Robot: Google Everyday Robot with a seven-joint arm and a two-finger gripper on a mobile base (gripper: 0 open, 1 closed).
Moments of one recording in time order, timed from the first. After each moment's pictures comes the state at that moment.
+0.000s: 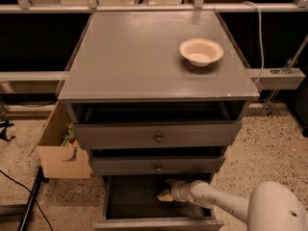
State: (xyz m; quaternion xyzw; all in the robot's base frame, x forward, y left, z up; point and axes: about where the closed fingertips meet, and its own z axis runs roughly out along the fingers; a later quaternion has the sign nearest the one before) arm 0.584 -0.062 0.161 -0.45 0.80 0.18 0.35
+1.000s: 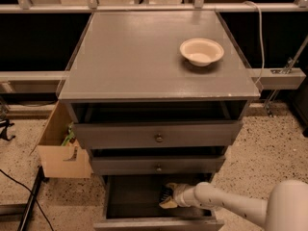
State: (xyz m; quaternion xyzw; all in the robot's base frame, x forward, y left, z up) arm 0.540 -0.069 0.206 -0.53 0.76 0.17 0.34
